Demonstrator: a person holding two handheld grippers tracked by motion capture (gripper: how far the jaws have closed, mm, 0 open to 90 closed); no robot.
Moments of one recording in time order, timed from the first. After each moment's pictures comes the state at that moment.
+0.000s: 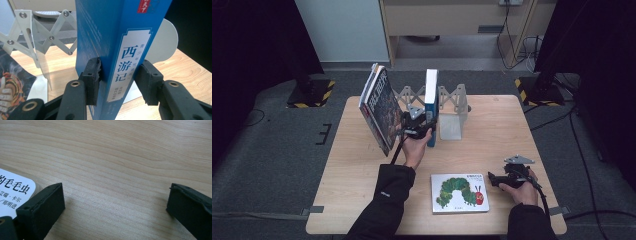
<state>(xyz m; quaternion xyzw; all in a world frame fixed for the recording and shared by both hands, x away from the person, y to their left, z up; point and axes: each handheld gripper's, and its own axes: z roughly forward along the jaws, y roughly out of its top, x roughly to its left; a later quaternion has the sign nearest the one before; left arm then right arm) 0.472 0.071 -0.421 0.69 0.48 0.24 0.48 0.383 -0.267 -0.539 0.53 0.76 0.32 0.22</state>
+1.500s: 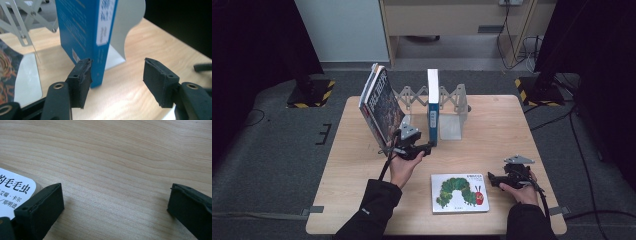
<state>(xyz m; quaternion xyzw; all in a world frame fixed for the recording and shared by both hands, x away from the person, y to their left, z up) 0.409 0.101 -0.436 0.74 0.43 0.18 0.48 0.383 -0.266 -0.540 0.53 0.76 0.32 0.21</state>
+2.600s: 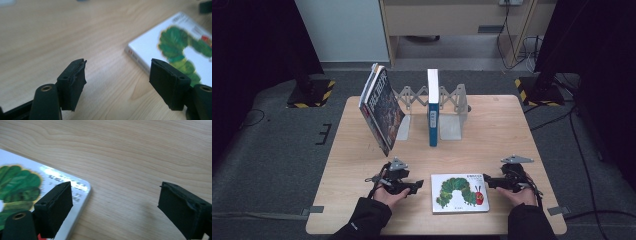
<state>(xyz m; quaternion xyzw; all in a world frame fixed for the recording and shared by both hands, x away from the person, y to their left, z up) 0.352 0.138 -0.506 0.81 0.43 0.08 0.38 0.366 -0.245 -0.509 0.52 0.77 0.34 0.16</state>
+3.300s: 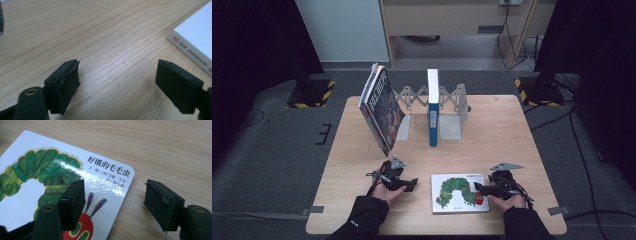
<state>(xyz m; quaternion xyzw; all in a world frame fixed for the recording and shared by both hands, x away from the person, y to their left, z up) 0.371 0.151 -0.529 0.83 0.42 0.14 0.35 0.347 -0.216 -0.514 0.50 0.79 0.34 0.11</state>
